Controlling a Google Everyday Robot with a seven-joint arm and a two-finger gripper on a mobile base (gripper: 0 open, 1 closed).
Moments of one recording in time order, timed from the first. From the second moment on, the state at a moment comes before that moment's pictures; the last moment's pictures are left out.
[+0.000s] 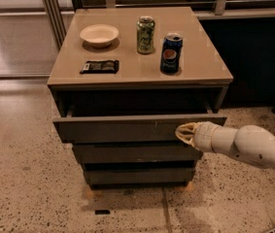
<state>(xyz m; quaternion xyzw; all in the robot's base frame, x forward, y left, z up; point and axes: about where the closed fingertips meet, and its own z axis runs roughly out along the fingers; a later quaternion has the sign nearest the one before) 0.596 -0.172 0.633 -0.60 0.63 -0.01 0.49</state>
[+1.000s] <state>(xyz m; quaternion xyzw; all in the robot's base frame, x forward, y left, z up) 0.651 -0.171 0.644 -0.59 0.64 -0.04 0.48</state>
